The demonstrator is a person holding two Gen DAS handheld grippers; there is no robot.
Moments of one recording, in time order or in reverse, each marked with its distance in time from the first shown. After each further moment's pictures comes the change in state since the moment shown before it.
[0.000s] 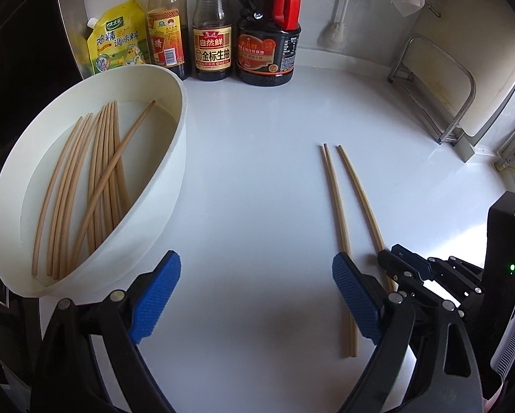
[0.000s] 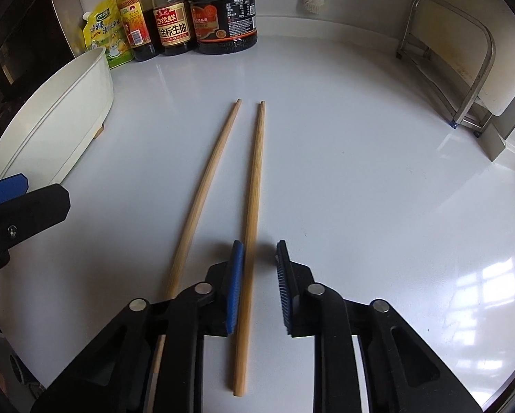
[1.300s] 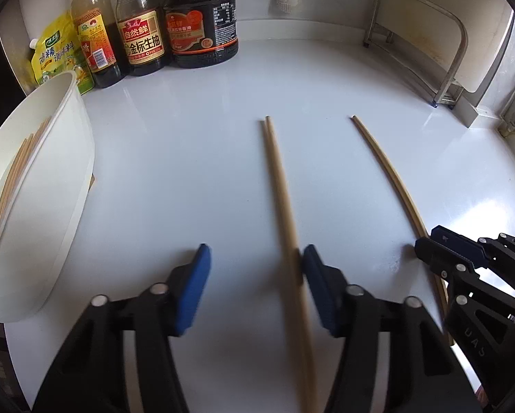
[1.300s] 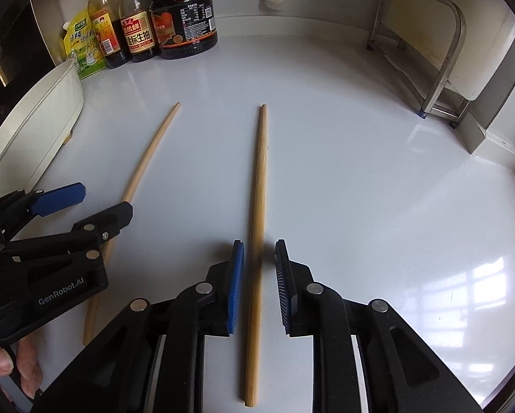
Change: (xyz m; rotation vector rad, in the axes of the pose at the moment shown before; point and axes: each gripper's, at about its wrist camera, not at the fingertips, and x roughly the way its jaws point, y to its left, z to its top) left arm 0.064 -0.066 -0.002 0.121 0.008 0.000; right arm -0.008 -0.050 -0.013 0.011 0.002 -0.035
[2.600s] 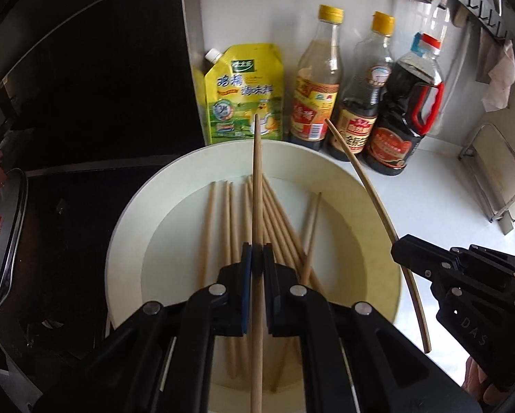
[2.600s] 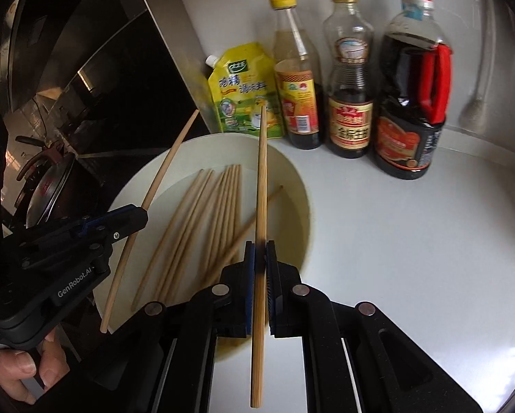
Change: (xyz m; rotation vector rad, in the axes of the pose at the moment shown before) left arm -0.106 0.266 0.056 -0.225 -0.096 0.138; right arm -0.031 0.239 0.155 -0.135 -0.079 0.372
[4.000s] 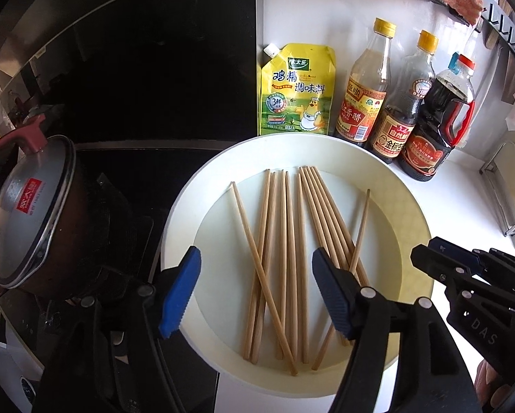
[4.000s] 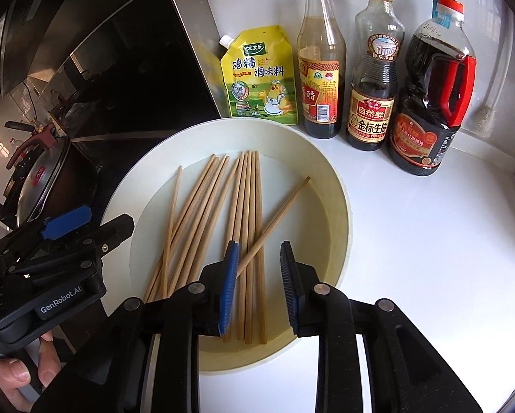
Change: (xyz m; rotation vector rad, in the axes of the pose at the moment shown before) left arm -0.019 0.045 -0.016 -0.085 0.006 0.069; right arm 0.000 0.031 -0.005 -0.025 0.048 -0.072
